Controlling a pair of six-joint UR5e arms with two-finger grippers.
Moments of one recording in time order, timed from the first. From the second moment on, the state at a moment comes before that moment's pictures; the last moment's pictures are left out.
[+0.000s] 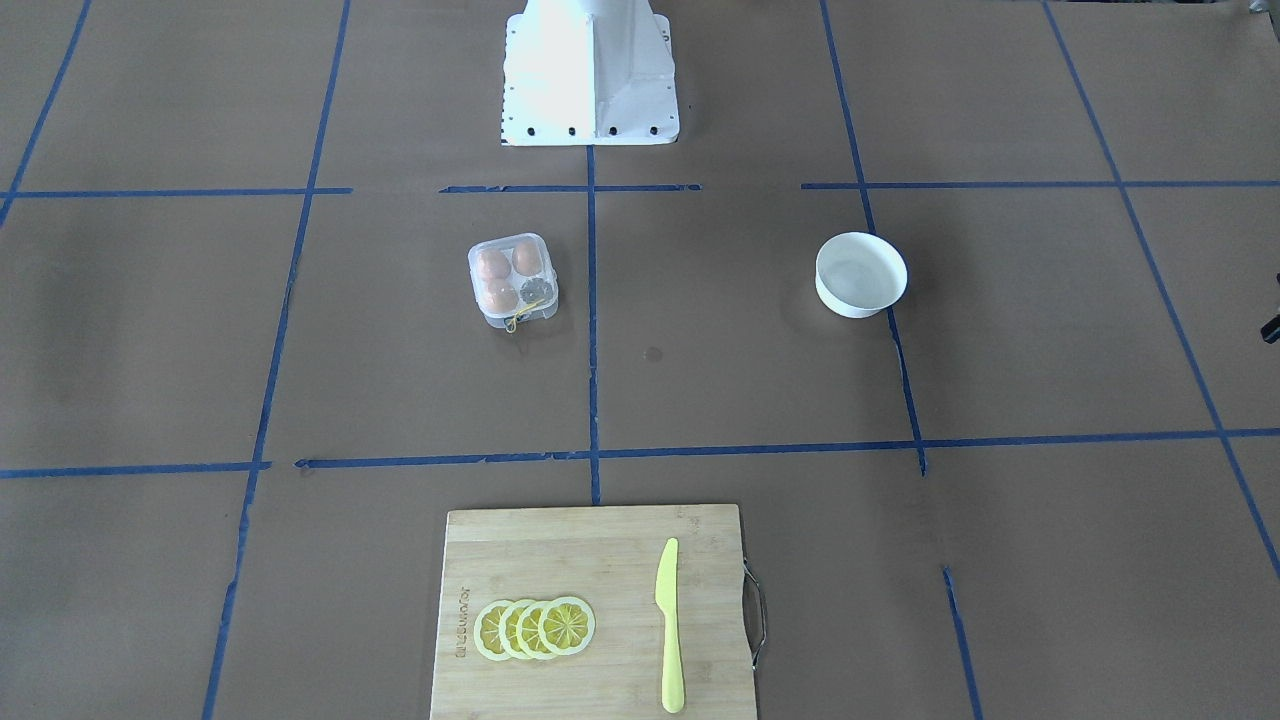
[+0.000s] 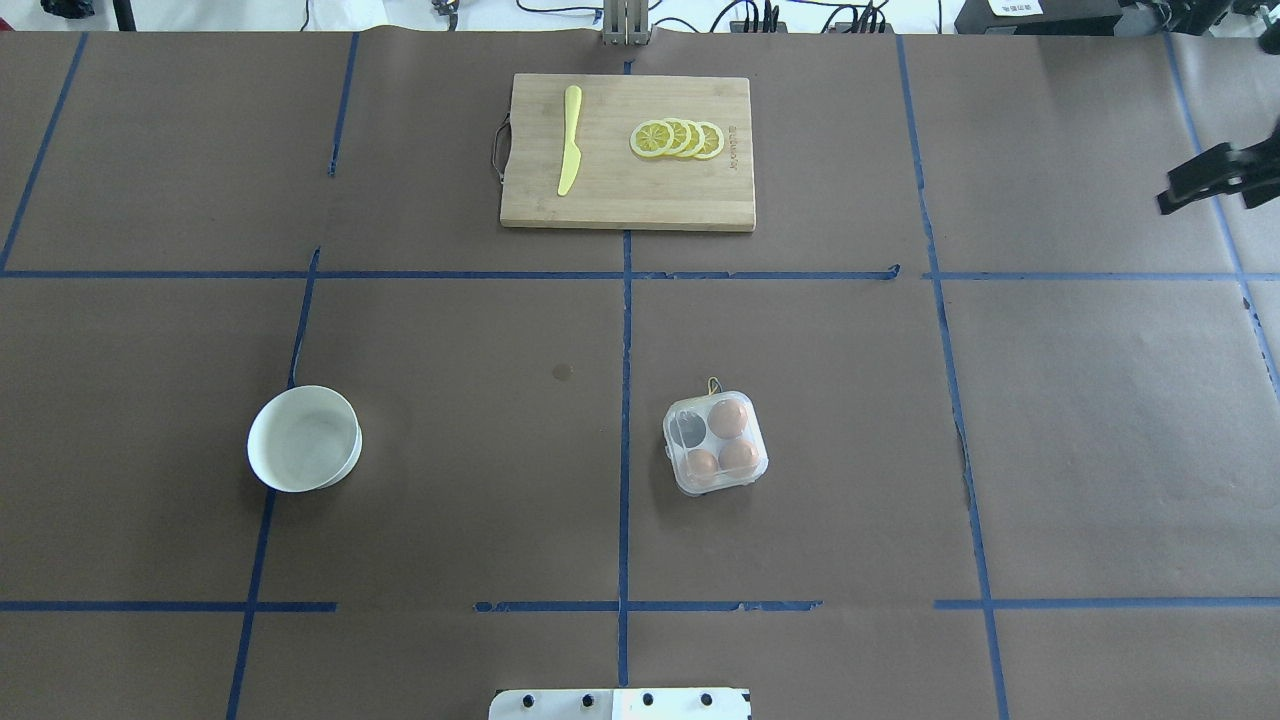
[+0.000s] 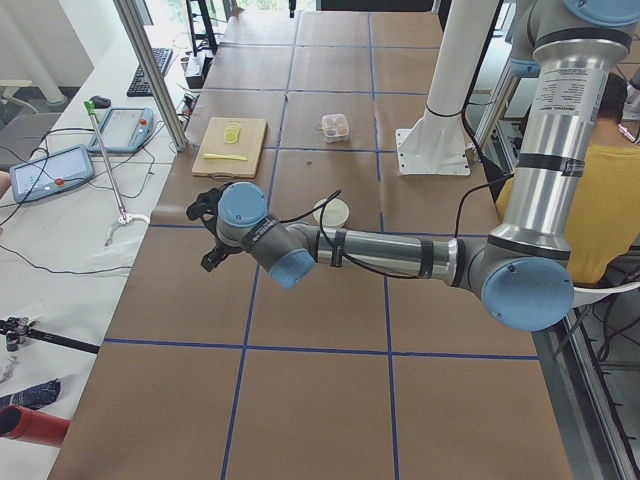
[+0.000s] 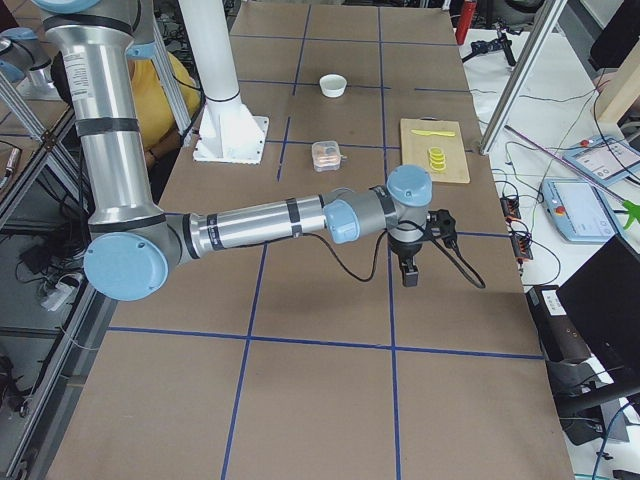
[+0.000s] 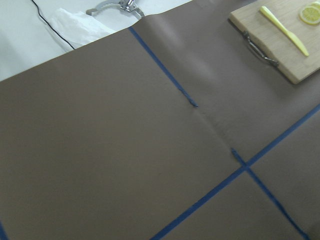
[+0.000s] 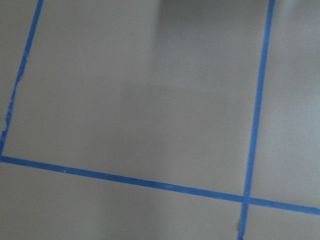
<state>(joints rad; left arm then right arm) -1.49 -1.71 -1.50 -2.24 -2.42 0.06 1.49 -1.43 1.60 -1.43 2.33 0.12</state>
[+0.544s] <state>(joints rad) -1.57 -1.71 -1.57 -1.80 -2.31 0.18 1.62 -1.44 1.56 -1.60 2.35 -0.14</state>
